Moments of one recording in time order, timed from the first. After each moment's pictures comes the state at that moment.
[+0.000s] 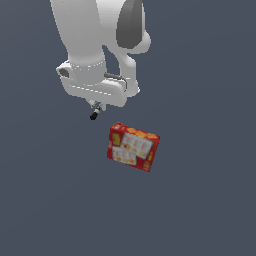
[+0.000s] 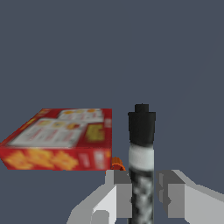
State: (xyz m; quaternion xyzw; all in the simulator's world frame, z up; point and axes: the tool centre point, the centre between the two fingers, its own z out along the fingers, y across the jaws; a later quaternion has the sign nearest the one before) arm -0.033 -0.102 0.301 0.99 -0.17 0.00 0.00
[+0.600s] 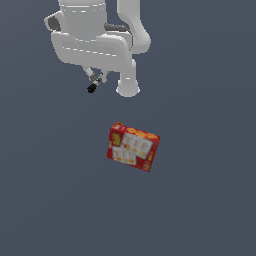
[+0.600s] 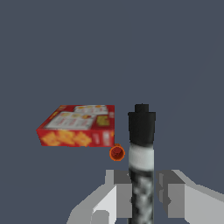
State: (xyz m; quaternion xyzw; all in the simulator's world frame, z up) arm -0.047 -0.088 0.399 0.99 -0.17 0.00 0.00
